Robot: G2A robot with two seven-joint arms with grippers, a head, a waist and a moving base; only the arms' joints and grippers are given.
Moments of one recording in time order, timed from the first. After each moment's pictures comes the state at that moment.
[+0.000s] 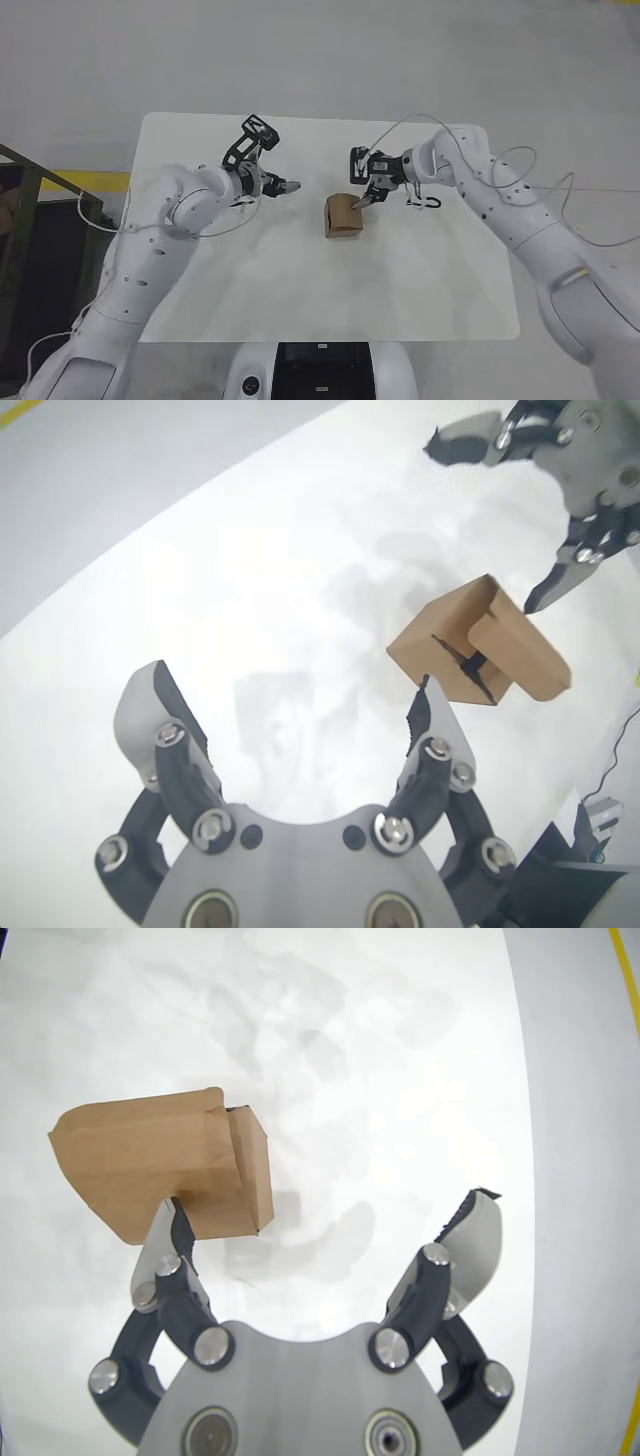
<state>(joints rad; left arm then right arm) 1.10 -1.05 -1.25 -1.75 0.87 -0.28 -0.95 -0.40 -1.24 0.46 -0.90 -1.19 -1.01 0.12</state>
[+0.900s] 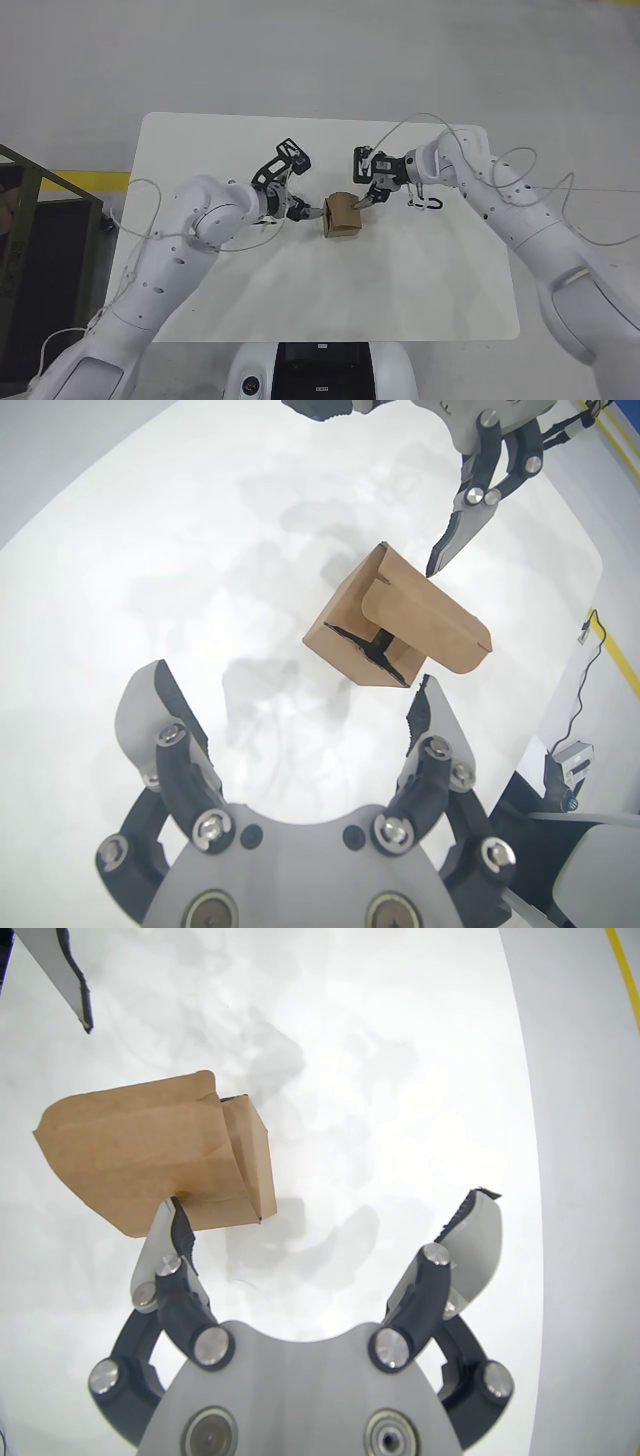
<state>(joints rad) 1.06 -1.07 -1.09 -1.74 0.84 -0.28 -0.99 -0.39 -1.23 0.43 -0.86 -1.19 -1.01 0.06</state>
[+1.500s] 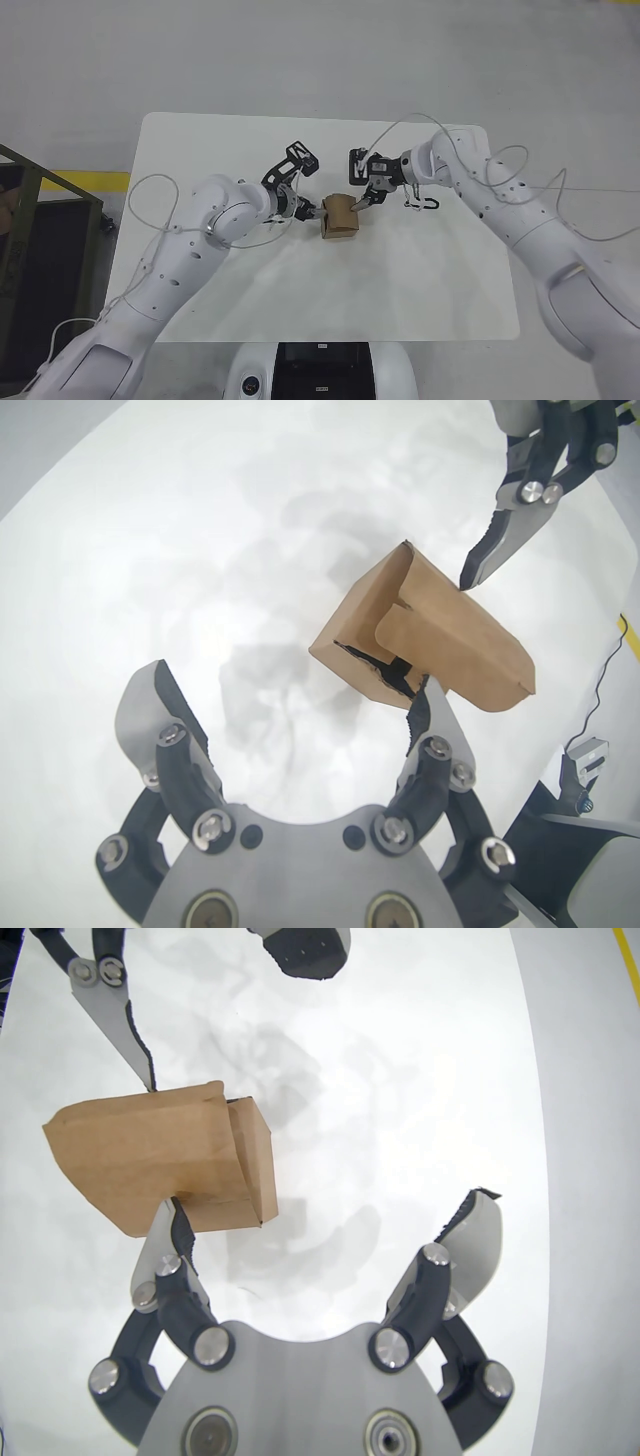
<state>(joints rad) 1.01 -1.09 -1.01 -1.66 0.89 -0.26 -0.97 -0.36 -1.25 0.37 -0.84 -1.18 -1.01 0.03</state>
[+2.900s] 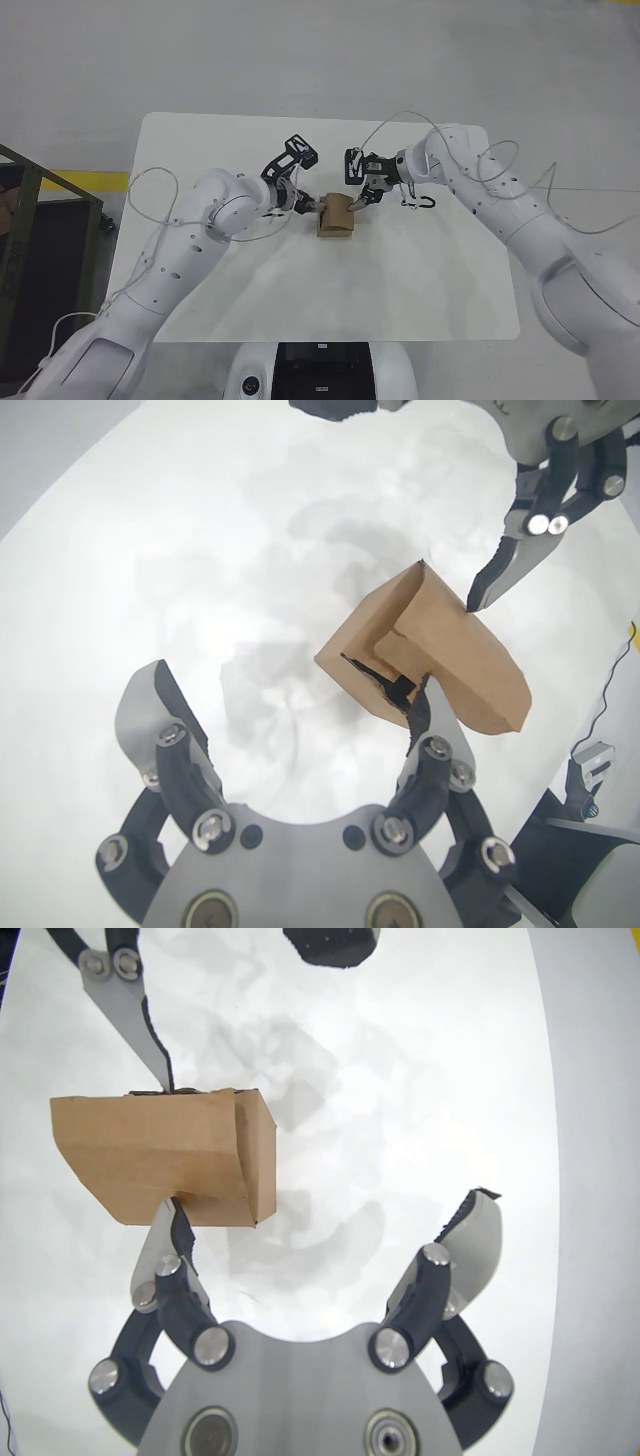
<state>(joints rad) 0.97 -1.09 -1.02 -1.65 0.88 -0.25 -0.97 -0.33 -1.28 0.32 -0.78 -1.15 -1.01 0.02</state>
